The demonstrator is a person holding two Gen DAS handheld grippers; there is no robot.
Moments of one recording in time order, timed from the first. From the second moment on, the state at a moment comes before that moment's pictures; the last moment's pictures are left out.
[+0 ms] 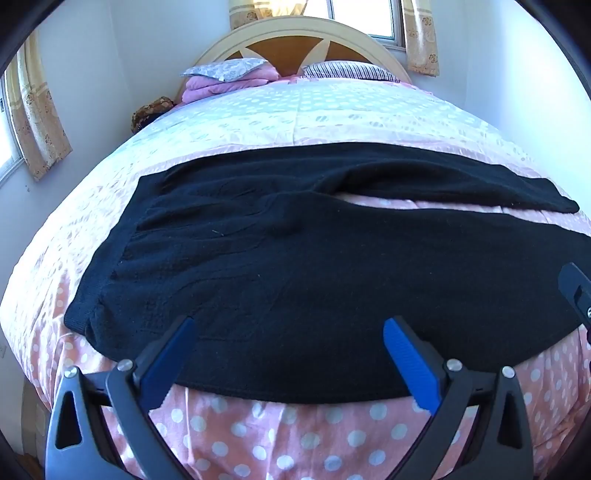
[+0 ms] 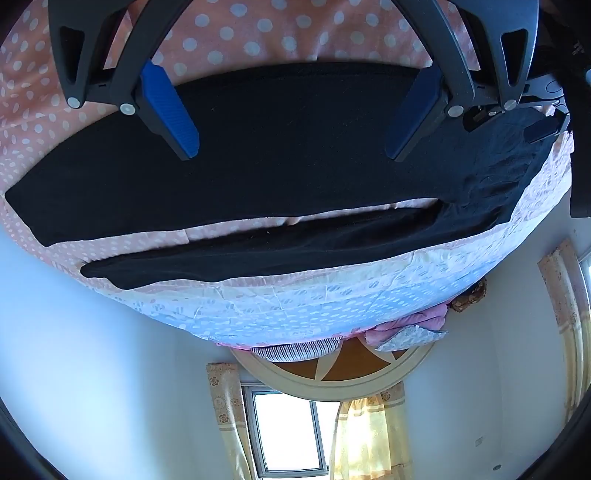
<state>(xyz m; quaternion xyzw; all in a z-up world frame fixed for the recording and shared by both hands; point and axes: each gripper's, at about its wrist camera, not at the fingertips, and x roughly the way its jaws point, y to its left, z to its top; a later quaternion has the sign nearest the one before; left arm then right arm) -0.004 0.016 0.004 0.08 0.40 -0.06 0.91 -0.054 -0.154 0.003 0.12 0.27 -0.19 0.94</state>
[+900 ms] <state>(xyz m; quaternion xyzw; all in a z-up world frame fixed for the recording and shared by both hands) 0.001 0.020 -0.001 0.08 0.41 -0.06 0.91 -0.053 -0.155 0.005 0.13 0.27 -0.19 0.94</state>
